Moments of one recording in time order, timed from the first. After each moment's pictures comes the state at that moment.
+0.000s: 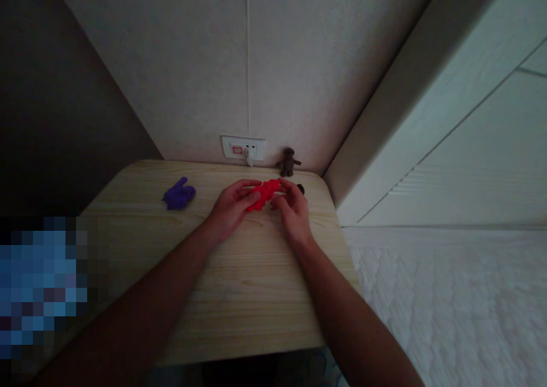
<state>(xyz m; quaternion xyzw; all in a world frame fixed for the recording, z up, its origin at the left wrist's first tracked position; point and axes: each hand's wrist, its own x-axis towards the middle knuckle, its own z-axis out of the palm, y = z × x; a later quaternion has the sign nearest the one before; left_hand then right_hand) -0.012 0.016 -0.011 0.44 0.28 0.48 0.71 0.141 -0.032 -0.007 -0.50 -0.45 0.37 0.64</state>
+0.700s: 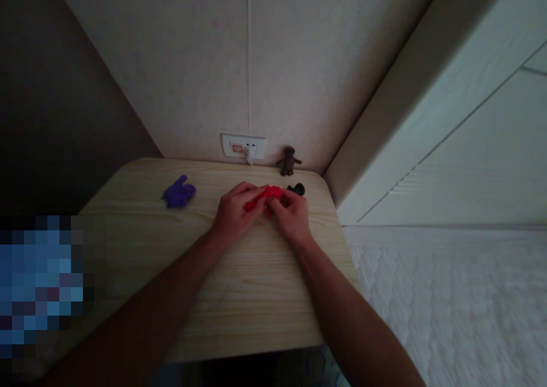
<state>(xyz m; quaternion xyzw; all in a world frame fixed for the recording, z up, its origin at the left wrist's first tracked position) -0.017 0.003 -0.007 0.77 0.33 0.47 0.27 0.136 -0.037 0.002 -0.51 -0.46 0.40 0.60</state>
